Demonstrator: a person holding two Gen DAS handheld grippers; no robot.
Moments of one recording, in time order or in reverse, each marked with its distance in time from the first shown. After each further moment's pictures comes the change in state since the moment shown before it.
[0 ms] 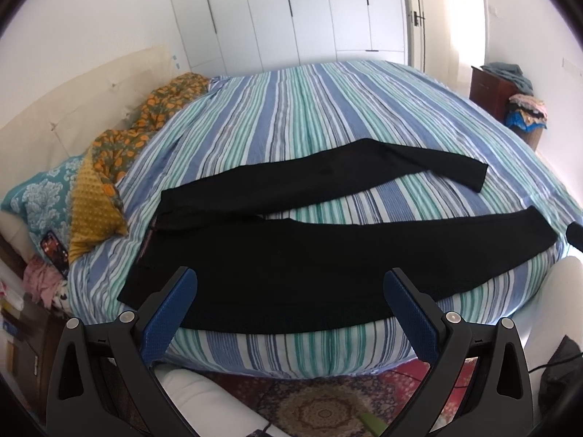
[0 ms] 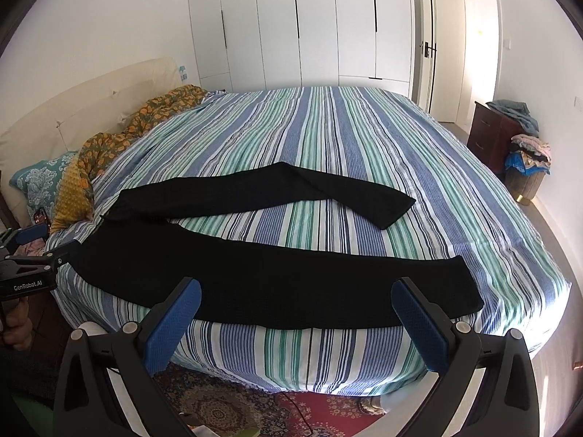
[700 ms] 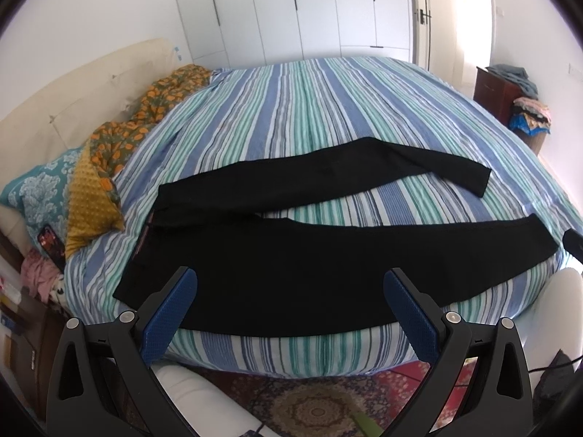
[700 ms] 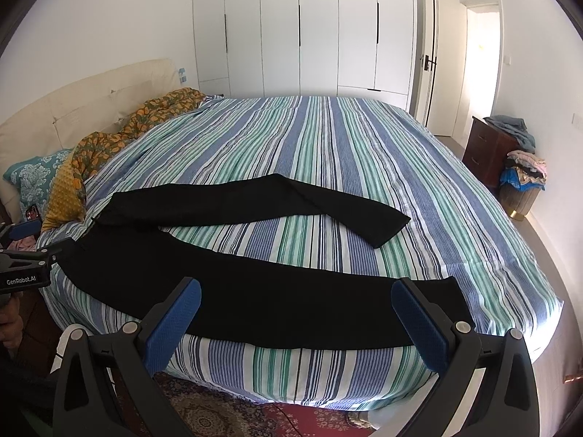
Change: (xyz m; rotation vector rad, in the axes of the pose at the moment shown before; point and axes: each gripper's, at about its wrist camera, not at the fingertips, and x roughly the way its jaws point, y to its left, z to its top) left arm 0.010 -0.003 0.010 -0.025 0.036 0.000; right arm 0.009 0.002 0.014 -0.042 -0.020 -0.032
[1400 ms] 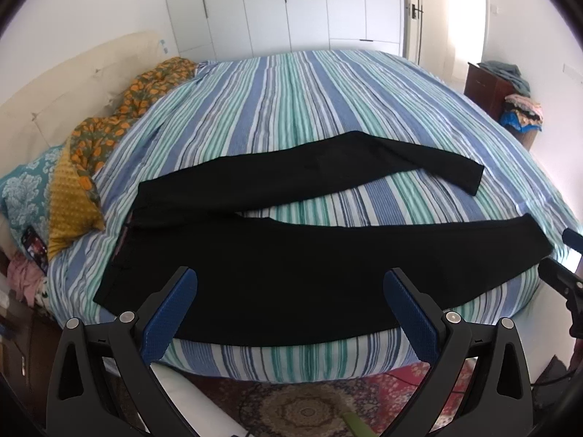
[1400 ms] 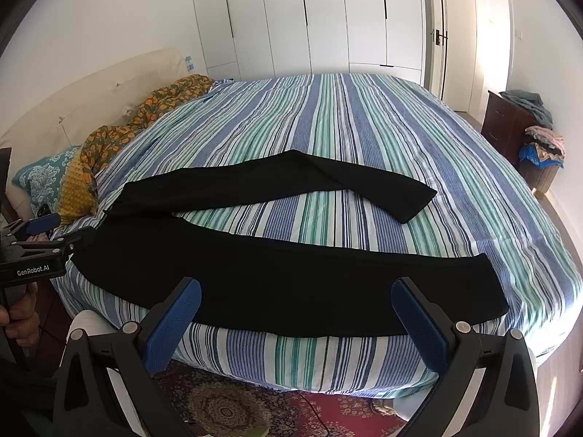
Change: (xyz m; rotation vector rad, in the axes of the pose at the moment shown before) left arm 0.024 -0.010 0.009 0.007 0.026 -0.059; right arm 0.032 0.005 -0.010 0.040 0.080 0.085
